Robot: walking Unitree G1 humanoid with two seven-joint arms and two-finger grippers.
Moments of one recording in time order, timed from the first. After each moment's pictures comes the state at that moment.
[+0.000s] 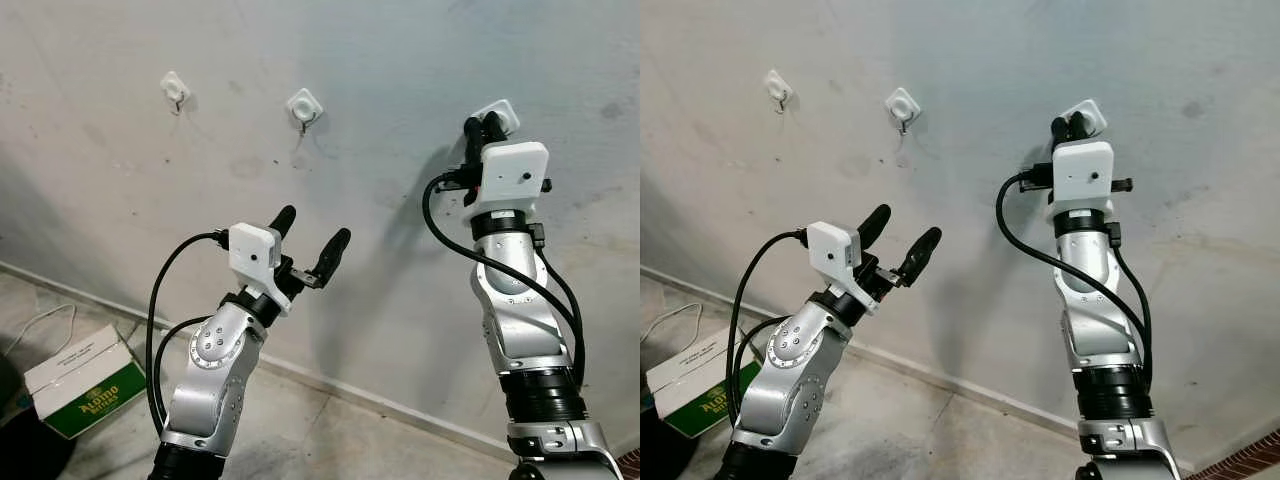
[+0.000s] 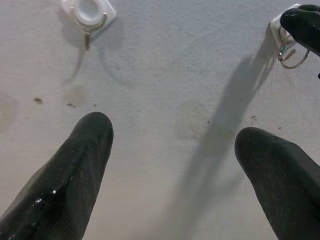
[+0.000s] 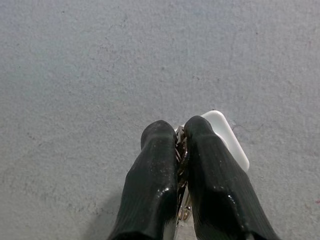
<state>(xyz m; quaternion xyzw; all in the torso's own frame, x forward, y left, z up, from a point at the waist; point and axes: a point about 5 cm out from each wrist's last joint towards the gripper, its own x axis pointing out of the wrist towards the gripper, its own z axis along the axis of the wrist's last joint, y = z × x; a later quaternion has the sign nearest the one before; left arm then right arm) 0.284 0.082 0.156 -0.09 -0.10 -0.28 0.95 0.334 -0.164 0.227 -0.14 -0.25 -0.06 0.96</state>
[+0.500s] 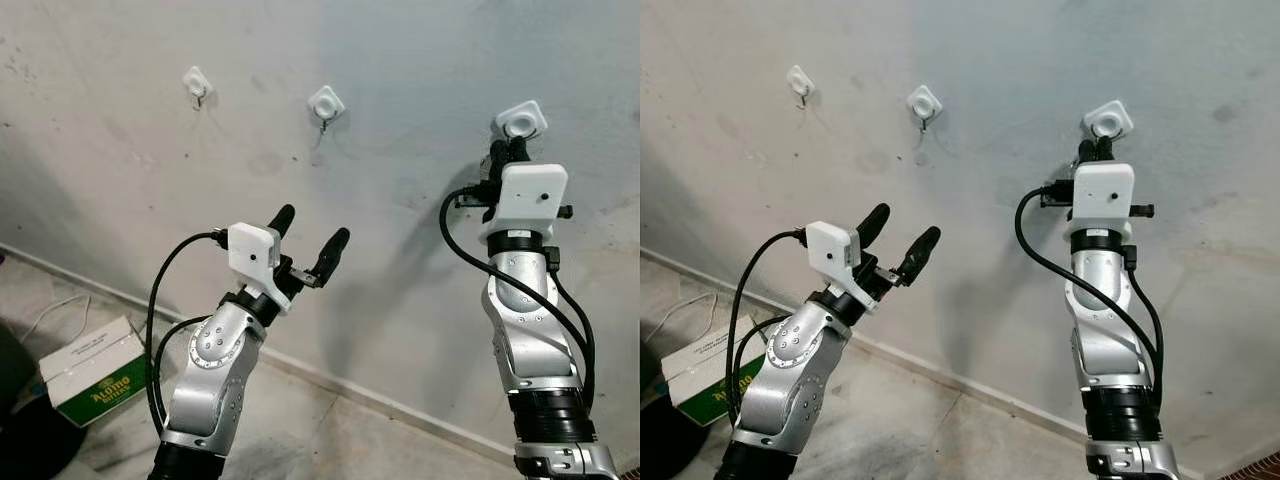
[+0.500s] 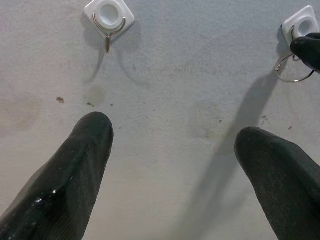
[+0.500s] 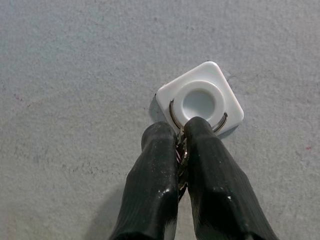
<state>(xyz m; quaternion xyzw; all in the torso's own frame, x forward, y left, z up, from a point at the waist) 0.285 0.083 0.156 -0.08 -0.11 -0.28 0.95 0.327 -0.178 0.211 -0.14 -0.22 -0.10 0.96</state>
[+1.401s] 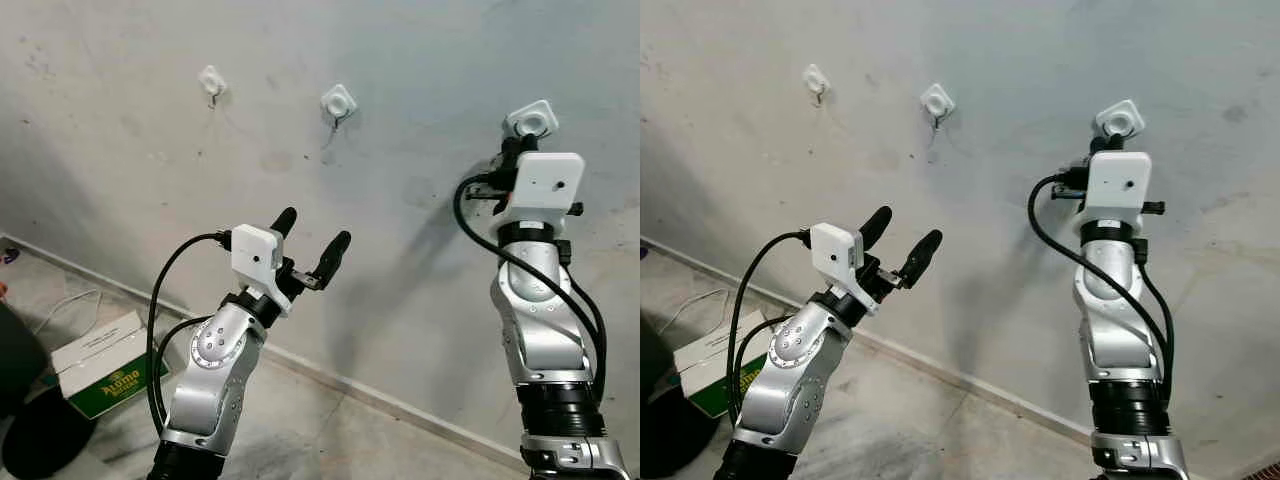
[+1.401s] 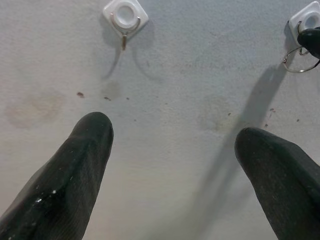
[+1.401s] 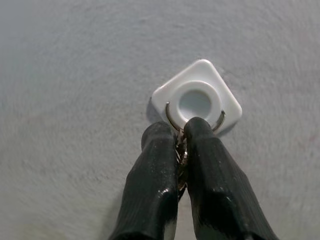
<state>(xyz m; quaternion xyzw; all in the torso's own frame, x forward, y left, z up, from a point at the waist) 0.285 0.082 0.153 -0.08 -0.10 -0.28 0.95 0.331 -0.192 0.221 -0.07 -0.19 -0.12 0.97</state>
